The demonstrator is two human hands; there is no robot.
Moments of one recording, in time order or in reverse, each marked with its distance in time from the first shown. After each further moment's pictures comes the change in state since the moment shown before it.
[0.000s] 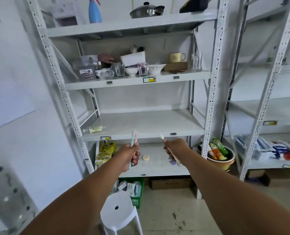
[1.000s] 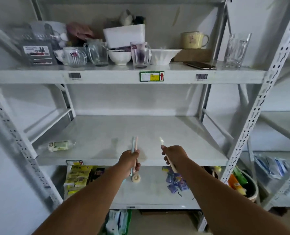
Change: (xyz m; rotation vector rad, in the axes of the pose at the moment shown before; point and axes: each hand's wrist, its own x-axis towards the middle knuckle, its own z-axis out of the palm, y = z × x) left_hand 0.438 0.030 0.033 0.035 0.057 -0.044; right_hand 0.426 -0.050 0.035 -0.061 0.088 0.027
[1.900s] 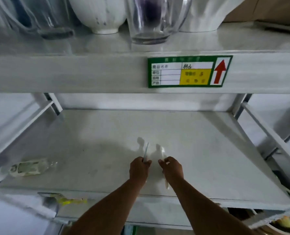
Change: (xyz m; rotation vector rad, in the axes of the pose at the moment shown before) left_hand 0.274 -0.026 0.035 0.597 0.239 0.056; right_hand 0.274 0.035 0.119 -0.244 -0.003 0.058
